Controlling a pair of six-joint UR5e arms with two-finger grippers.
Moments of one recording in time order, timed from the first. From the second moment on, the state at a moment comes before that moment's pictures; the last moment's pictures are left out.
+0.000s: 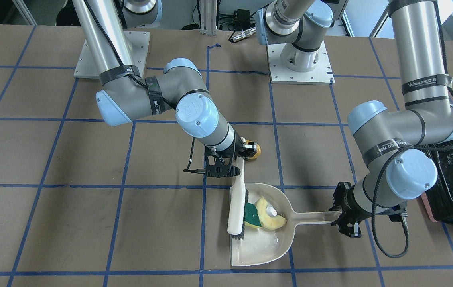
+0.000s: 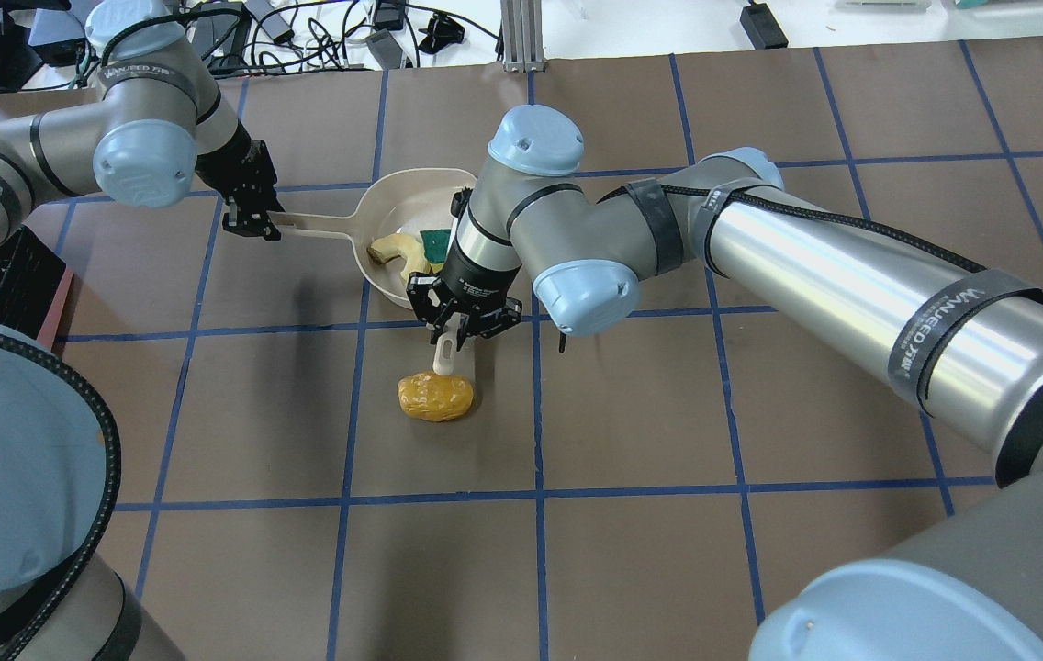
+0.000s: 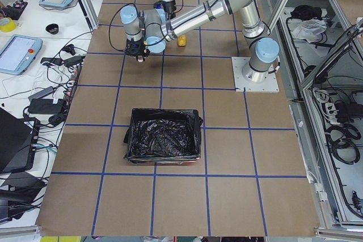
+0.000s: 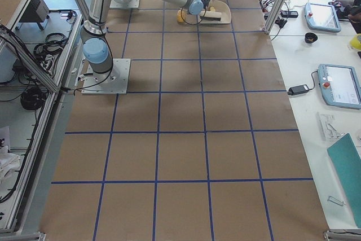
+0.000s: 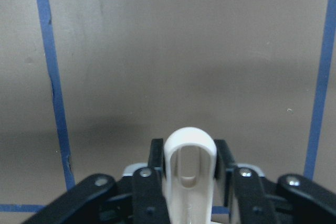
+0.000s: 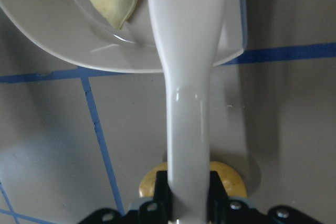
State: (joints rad) left arm -1.41 -2.10 -1.52 -1.11 1.55 -1.39; right arm 1.97 -1.06 1.62 -2.14 -1.14 0.52
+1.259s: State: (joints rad) left arm -1.40 -2.08 -1.51 -1.11 1.55 -1.34; right arm 1.94 -1.17 1.62 -1.97 -1.47 0.41
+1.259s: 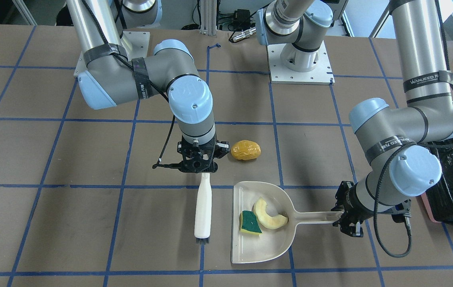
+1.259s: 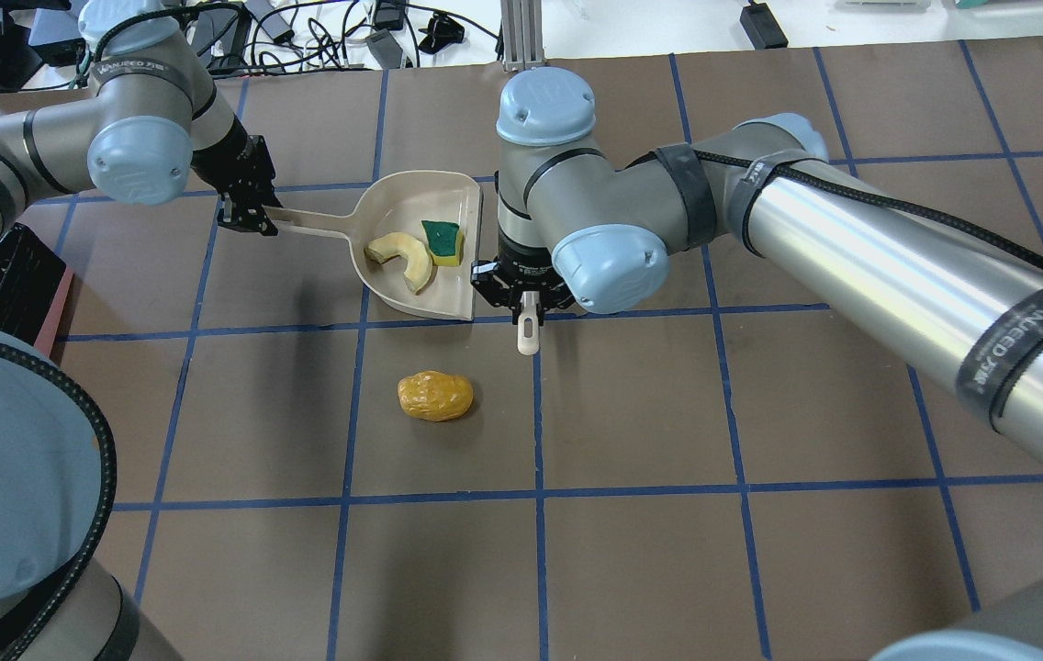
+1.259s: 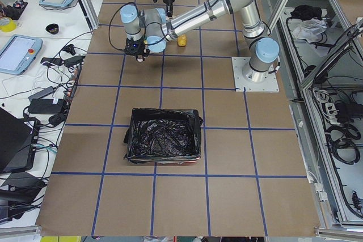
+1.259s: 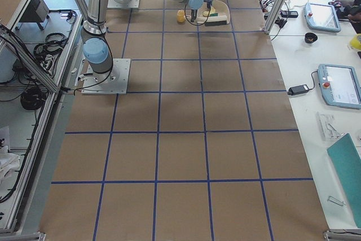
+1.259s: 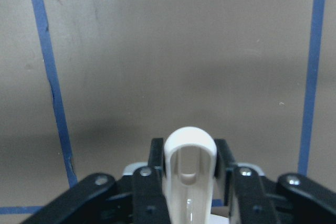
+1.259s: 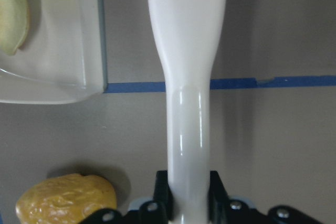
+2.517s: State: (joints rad) left arm -1.15 -1.91 -1.52 -1.34 1.49 -0.99; right arm 1.94 -1.53 1.86 -1.76 -1.49 0.54
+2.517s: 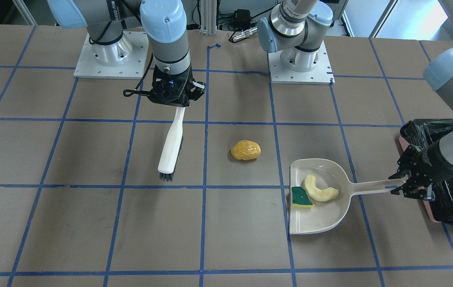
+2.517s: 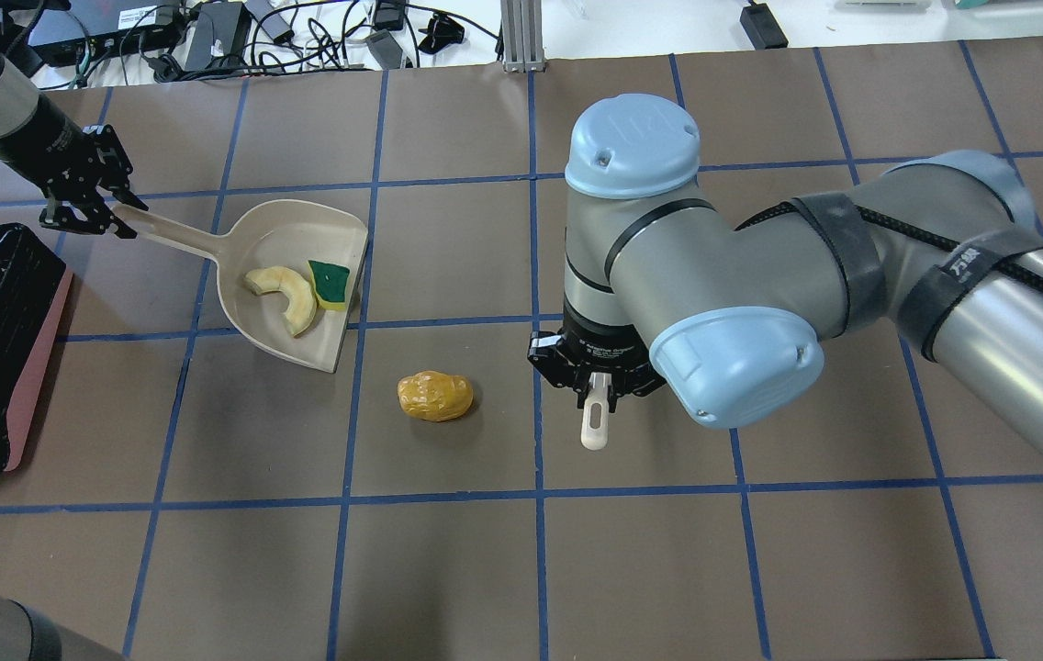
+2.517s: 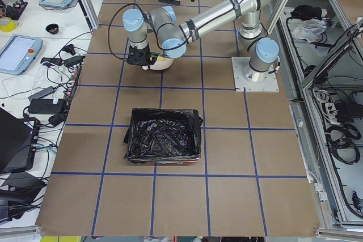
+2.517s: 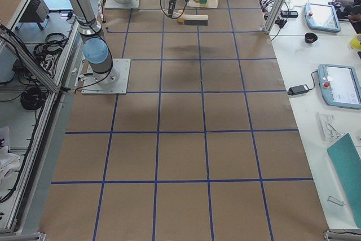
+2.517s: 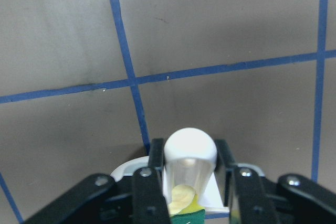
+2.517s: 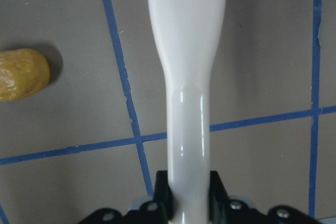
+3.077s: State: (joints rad) left arm -1.11 -1.87 -1.70 -1.27 1.49 -0.85; right arm 2.04 -1.53 1.94 -1.77 -1.46 0.70
